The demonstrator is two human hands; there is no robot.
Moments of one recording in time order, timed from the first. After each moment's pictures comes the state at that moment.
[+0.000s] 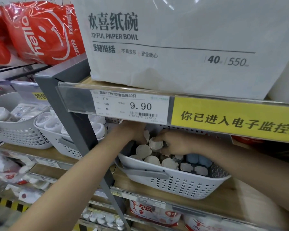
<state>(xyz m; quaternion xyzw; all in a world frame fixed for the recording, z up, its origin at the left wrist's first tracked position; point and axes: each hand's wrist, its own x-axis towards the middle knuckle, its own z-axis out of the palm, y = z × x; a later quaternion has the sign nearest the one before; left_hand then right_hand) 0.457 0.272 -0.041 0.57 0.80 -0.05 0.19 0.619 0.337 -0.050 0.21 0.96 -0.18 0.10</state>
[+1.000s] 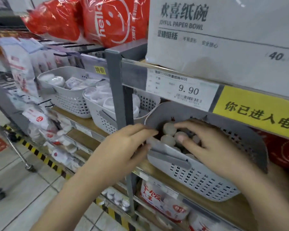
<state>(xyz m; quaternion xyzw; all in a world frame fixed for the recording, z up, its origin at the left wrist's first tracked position) 0.510 0.083 -0.003 0.63 0.75 0.22 -0.04 0.659 0.261 -0.002 0.15 0.94 -0.25 -0.17</state>
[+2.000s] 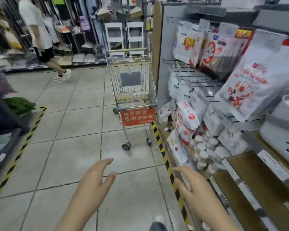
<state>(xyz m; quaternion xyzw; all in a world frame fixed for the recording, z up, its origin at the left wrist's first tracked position) 0.271 -0.444 -0.129 -0.08 0.94 0.33 -0.03 0.238 -0.160 -0.139 -0.12 0.93 -0.34 0.10</state>
